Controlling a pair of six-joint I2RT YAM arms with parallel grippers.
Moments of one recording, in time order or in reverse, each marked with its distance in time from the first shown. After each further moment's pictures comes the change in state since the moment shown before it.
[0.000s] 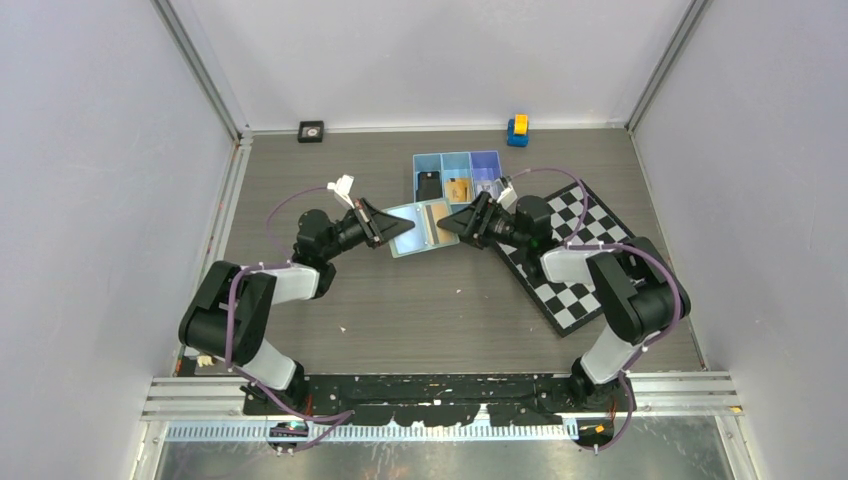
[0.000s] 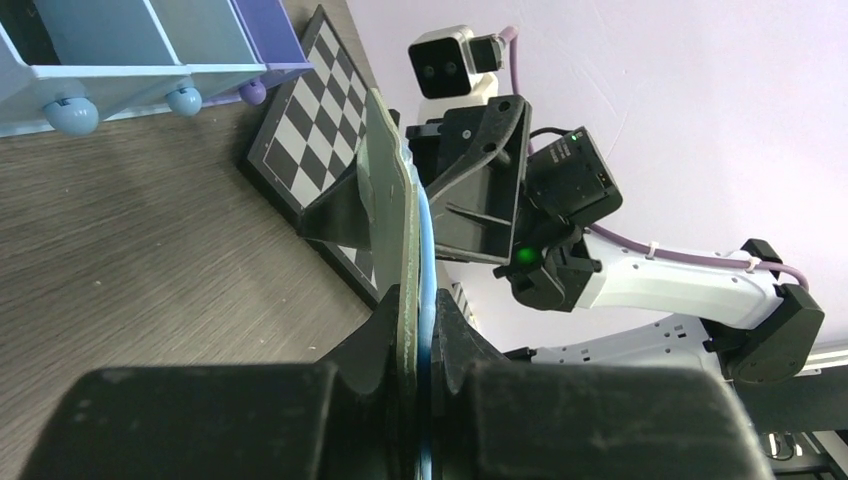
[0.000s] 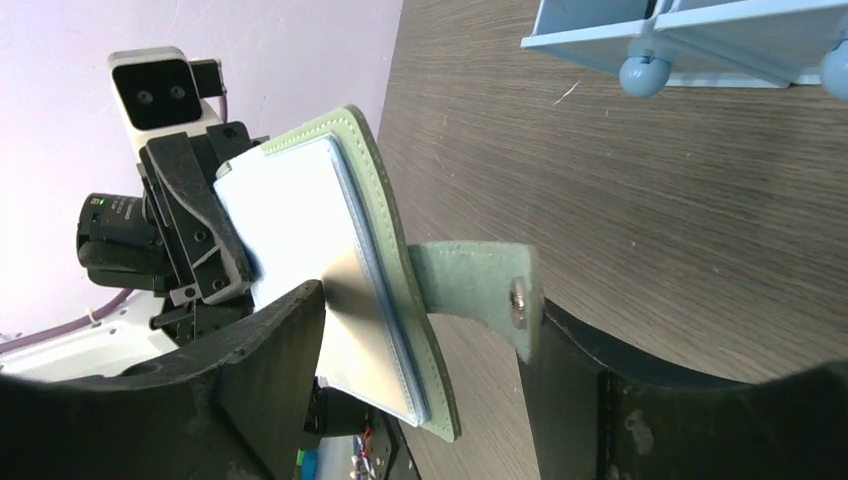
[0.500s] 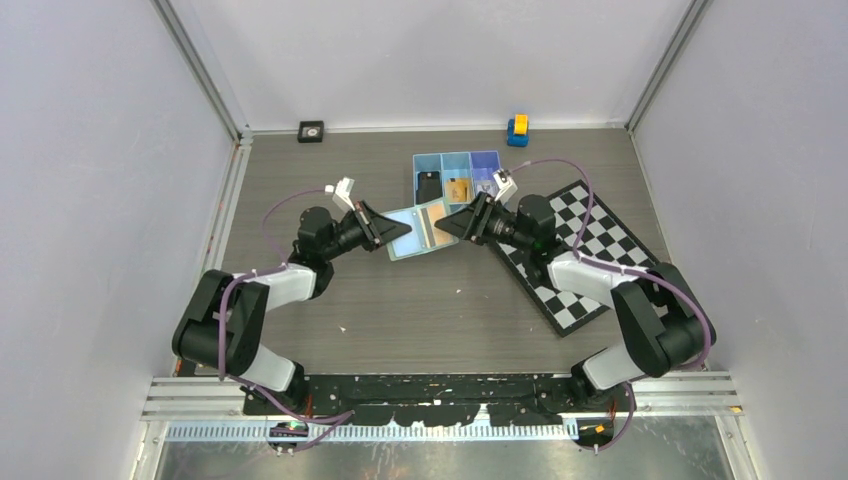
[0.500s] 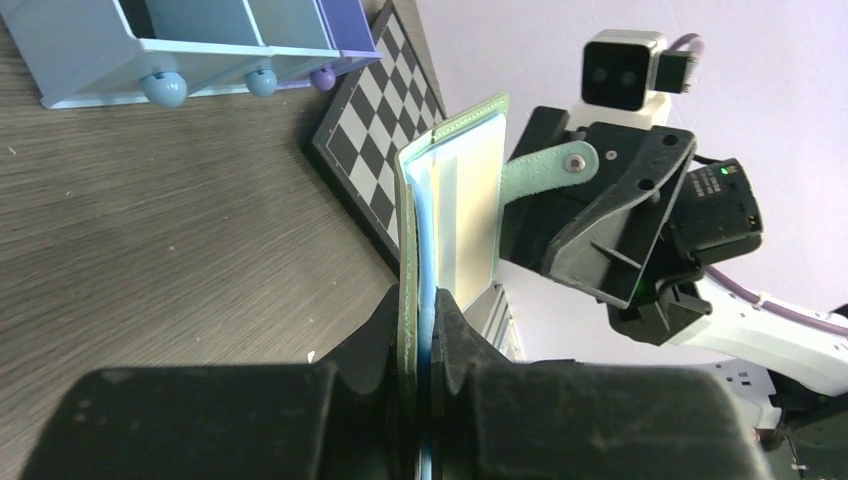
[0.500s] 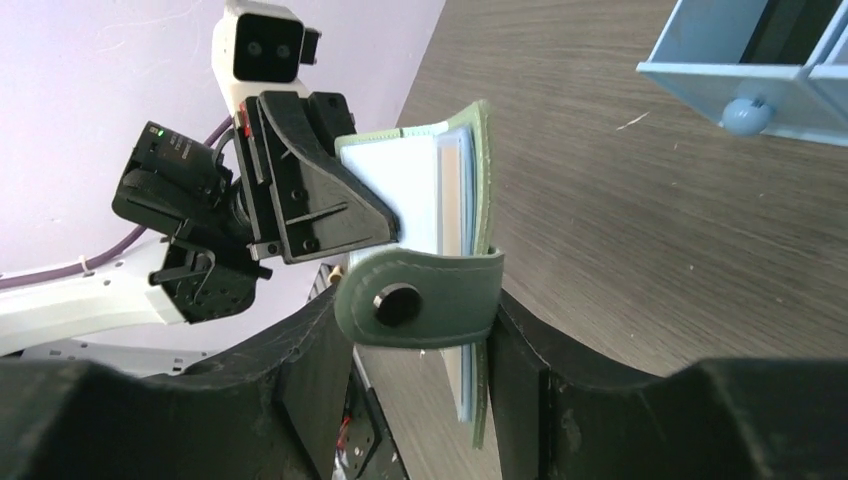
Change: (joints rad) left arm 0.000 -0.043 0.009 -0.188 -0.047 0.095; right arm 0.058 -0.174 -0.003 -0.104 0.039 -0.130
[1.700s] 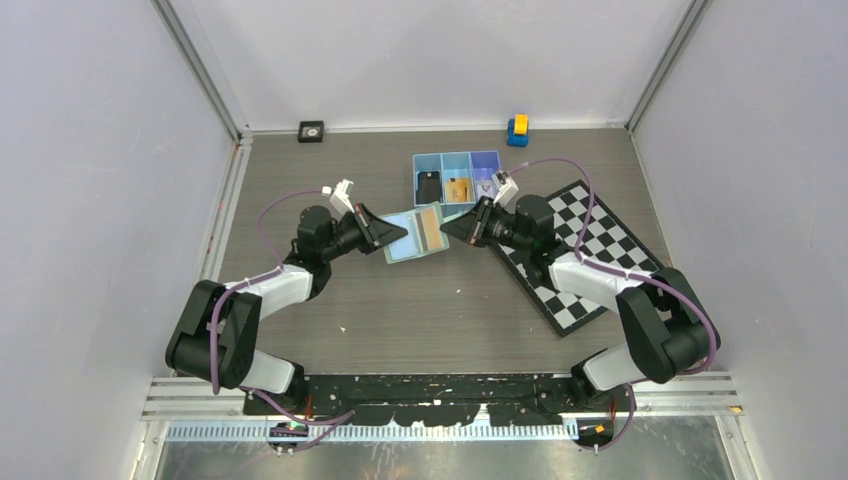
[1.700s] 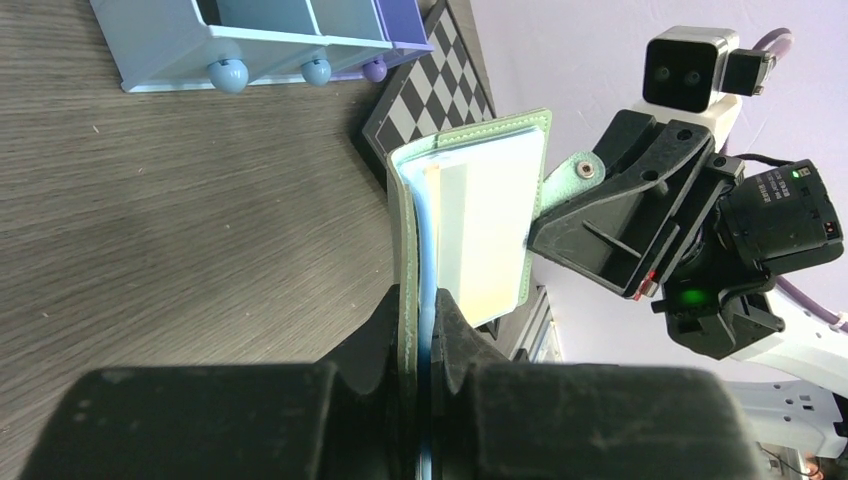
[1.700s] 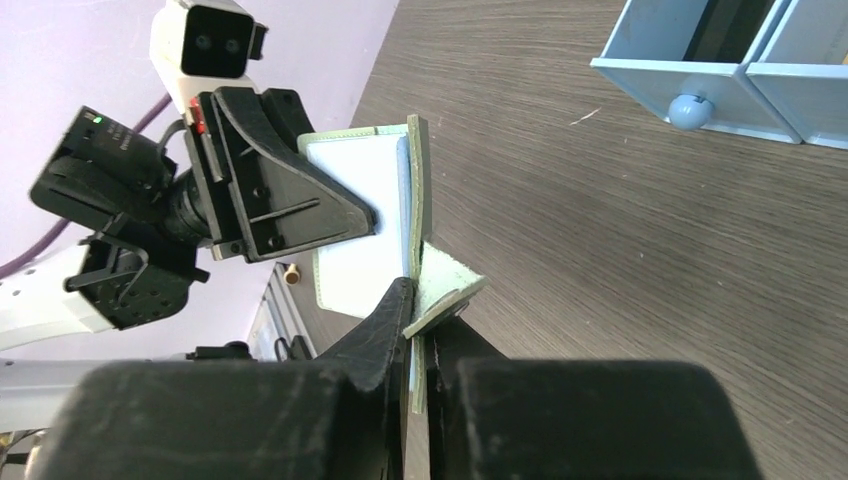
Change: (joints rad) left arm 0.000 -0.081 0.008 -0.200 -0.060 0.114; right arm 0.017 -0.055 -0.002 -0.097 0.061 -0.100
